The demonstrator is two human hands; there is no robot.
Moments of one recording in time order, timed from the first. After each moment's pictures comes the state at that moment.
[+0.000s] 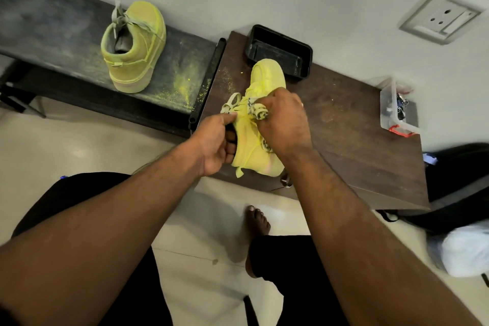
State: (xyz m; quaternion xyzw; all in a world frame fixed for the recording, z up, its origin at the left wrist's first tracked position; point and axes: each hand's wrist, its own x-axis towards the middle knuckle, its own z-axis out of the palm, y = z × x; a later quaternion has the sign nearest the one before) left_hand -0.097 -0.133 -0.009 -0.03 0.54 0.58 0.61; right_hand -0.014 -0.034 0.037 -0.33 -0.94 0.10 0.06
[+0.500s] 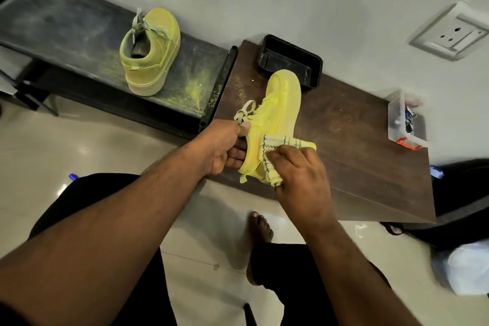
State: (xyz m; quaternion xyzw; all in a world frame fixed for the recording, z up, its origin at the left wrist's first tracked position) left_hand -0.105 -0.139 0.003 0.02 0.61 0.53 0.59; right_hand 0.062 -0.077 0.017 -0.21 -0.97 0.03 0.14
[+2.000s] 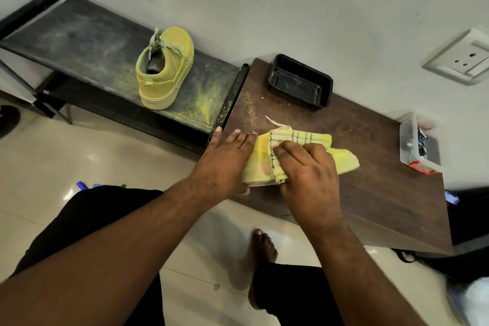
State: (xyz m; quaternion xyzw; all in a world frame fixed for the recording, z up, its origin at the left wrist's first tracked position) left_hand -0.105 -0.157 -0.006 0.52 0.83 0.07 0.20; right_hand 0.030 -0.060 0.024 -0.19 -0.97 -0.05 0.16
